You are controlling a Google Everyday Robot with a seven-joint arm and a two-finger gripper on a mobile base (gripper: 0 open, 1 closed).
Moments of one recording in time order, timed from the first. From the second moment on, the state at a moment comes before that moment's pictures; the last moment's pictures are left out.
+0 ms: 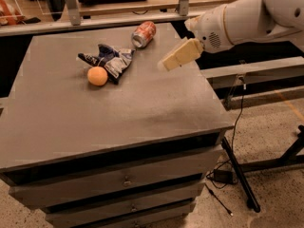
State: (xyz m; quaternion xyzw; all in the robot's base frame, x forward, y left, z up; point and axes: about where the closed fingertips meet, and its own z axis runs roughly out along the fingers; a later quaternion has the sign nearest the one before) arm 0.607 -0.065 0.960 -0.49 0.72 0.20 0.45
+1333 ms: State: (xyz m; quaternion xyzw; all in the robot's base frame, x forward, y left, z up) arm 0.642 0.011 0.903 -0.51 0.68 0.27 0.45
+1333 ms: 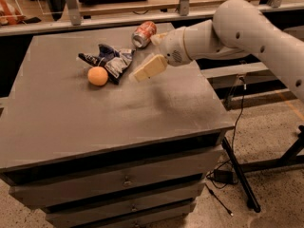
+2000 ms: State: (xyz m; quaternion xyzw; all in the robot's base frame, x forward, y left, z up) arm 0.662 0.055 0.880 -0.52 0.67 0.28 0.45
